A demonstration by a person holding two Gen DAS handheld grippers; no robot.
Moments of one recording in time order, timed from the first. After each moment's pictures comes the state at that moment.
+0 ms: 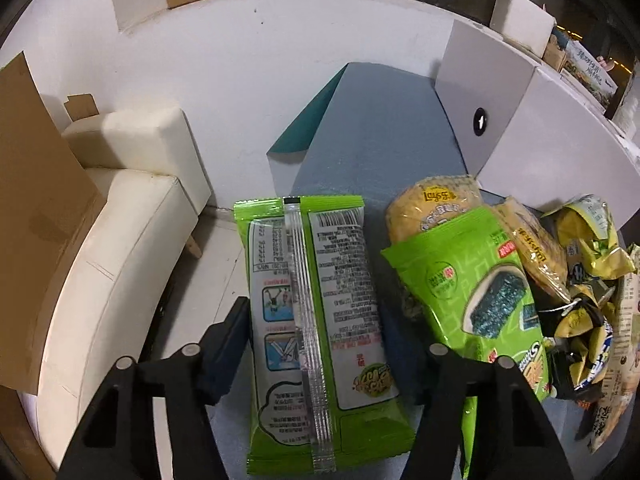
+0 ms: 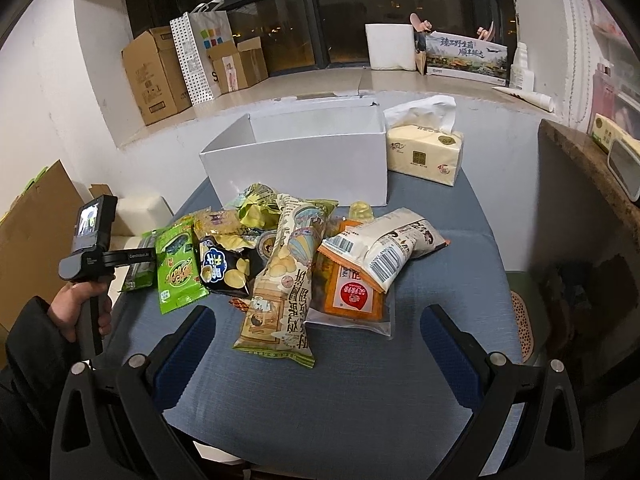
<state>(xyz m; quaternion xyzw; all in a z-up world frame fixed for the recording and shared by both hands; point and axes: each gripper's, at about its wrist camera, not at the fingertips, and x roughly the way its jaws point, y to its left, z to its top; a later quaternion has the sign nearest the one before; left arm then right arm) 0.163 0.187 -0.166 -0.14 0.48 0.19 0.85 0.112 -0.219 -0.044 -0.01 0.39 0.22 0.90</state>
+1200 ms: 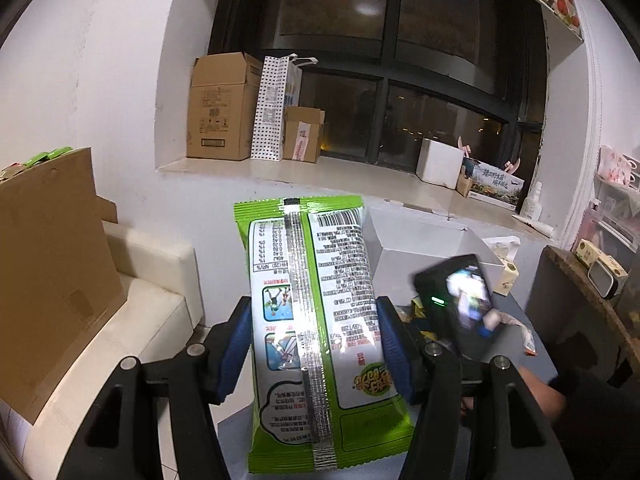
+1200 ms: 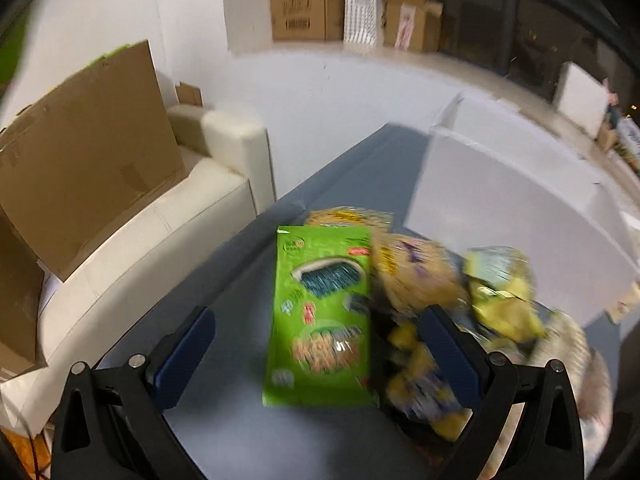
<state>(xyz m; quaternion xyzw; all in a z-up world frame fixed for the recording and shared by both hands) -0.043 0.133 0.013 -0.11 0.22 0.15 0.96 0.170 0.051 -0.104 -0.18 0.40 0.38 0.81</state>
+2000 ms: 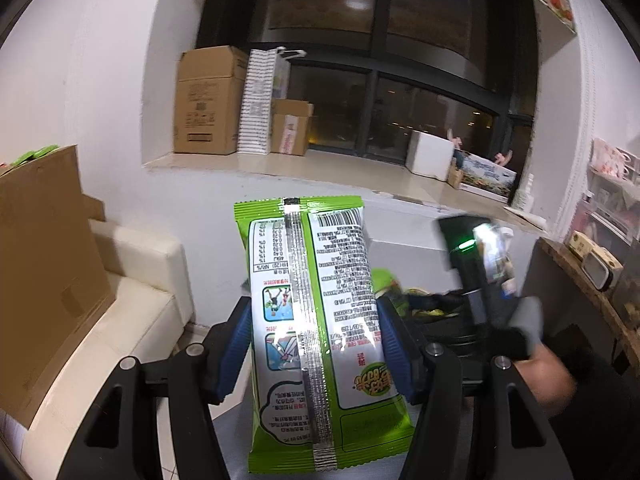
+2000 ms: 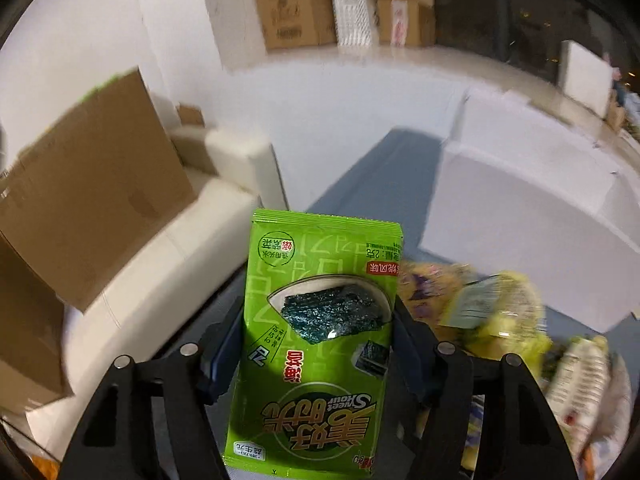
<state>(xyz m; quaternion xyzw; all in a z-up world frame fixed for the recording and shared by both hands) -0.022 0.126 0.006 -0.11 0.23 0.11 0.96 0.171 0.015 -0.066 -0.11 0.39 0.39 0.82</state>
